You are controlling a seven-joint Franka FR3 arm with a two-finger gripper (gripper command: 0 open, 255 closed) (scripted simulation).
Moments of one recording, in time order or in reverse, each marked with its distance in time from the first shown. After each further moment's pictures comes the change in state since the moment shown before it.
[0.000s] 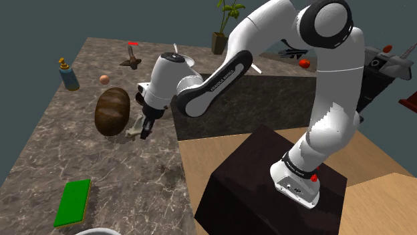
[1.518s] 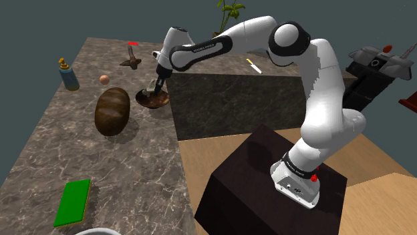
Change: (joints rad) arm -0.234 0.345 -0.025 0.579 0.061 -0.326 -0.531
